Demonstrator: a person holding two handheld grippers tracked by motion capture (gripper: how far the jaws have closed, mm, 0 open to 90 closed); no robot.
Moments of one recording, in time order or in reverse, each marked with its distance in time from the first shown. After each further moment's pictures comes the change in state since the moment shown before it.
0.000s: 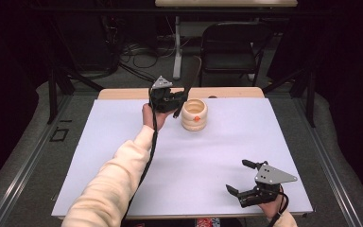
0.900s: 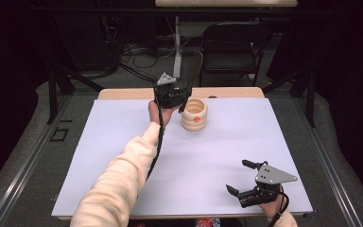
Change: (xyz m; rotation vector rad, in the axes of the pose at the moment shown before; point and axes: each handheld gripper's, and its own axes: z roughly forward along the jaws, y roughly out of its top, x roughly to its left) left arm 0.003 0.005 0.022 -0.051 0.018 -0.042; right arm 0.000 0.000 0.000 -0.001 0.006 0.004
